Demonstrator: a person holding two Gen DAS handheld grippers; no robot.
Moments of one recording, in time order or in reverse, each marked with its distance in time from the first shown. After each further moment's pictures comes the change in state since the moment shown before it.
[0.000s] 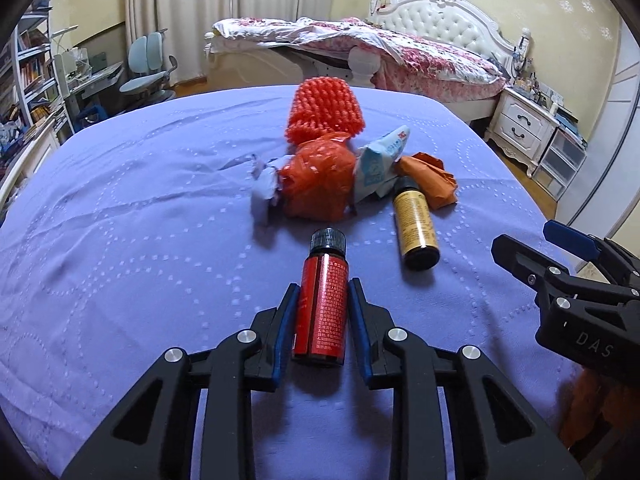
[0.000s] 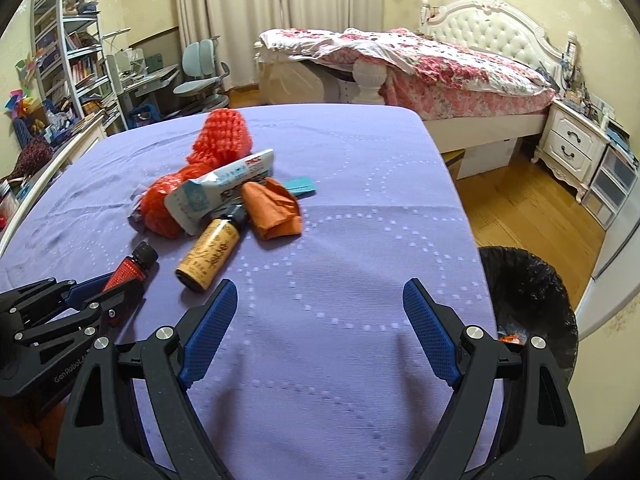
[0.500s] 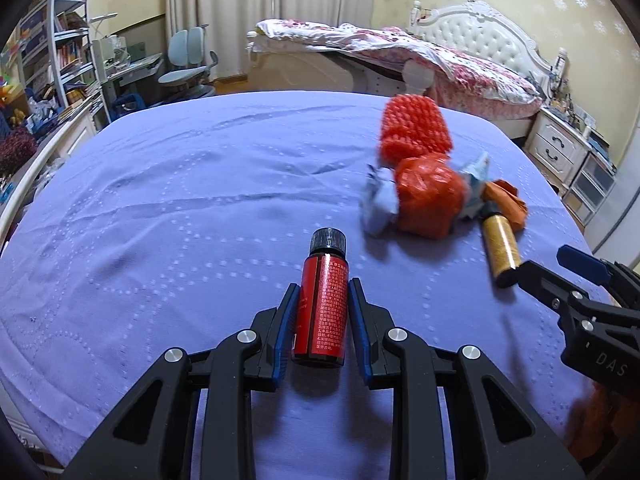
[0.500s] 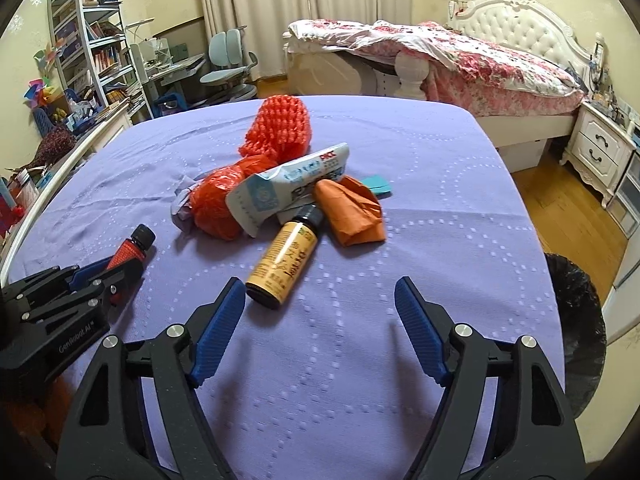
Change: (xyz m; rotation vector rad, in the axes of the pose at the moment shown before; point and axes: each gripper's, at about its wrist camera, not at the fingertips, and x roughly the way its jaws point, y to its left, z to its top) left arm -0.002 0.057 0.004 -0.088 -0.022 0.102; right arm 0.013 0.044 0.007 -0.033 0.036 0.090
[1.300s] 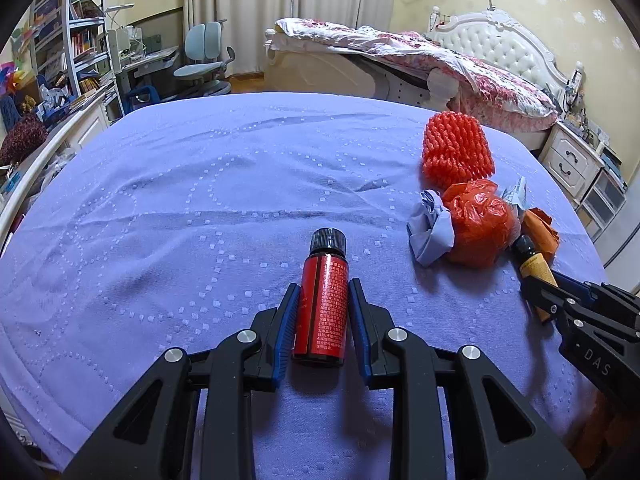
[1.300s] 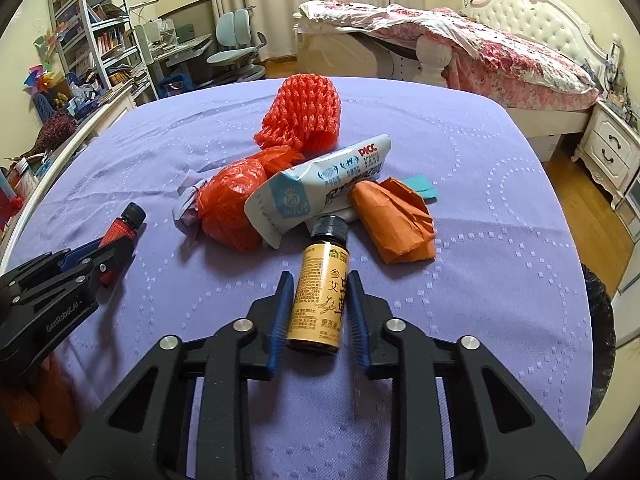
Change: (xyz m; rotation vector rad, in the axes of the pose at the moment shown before) left arm 0.009 0.026 0.012 -0.042 -0.002 0.024; right arm 0.028 0.015 0.014 -0.022 0.076 0.023
